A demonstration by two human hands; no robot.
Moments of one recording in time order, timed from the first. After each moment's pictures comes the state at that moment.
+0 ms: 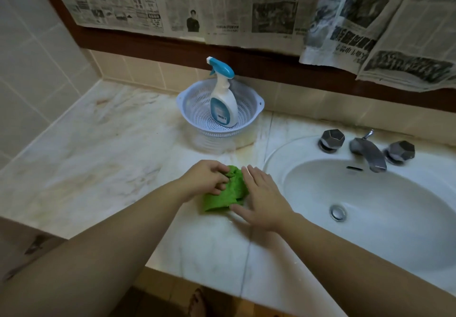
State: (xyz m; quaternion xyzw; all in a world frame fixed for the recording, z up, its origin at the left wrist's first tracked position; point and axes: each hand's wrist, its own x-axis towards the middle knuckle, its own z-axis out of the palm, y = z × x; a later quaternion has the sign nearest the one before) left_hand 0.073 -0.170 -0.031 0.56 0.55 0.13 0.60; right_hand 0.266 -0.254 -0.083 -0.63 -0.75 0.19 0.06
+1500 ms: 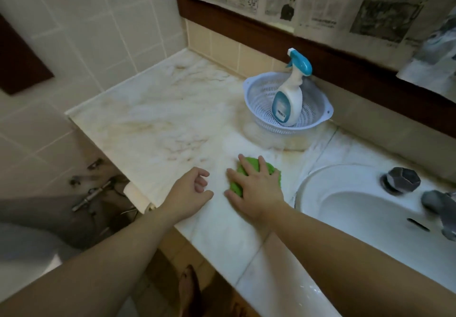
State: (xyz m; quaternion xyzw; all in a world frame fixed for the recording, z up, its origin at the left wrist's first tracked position) left_hand -0.017 -0.275 -0.093 0.53 0.71 0.28 0.38; right_hand 0.198 -0.214 -0.094 -0.50 -0.86 0.09 -0.04
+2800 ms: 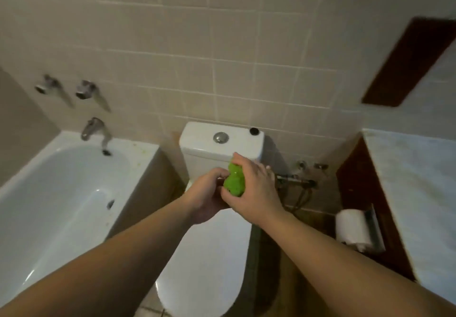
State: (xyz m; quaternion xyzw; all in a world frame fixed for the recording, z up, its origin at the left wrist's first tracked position) left_hand -0.298 -0.732 0.003 -0.02 0.56 0.73 0.39; right_hand -0.239 -0.588 0.006 0.00 -0.94 0.33 0.11
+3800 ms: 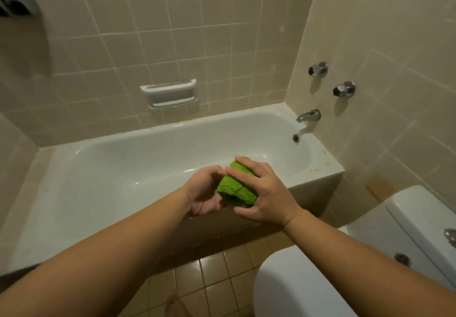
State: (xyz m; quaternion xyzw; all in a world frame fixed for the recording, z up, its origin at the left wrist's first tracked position) left_hand -0.141 -1.140 -0.004 -0.23 0.33 0.91 0.07; right_hand -0.263 -0.975 0.000 0.64 -0.70 0.31 -0.02
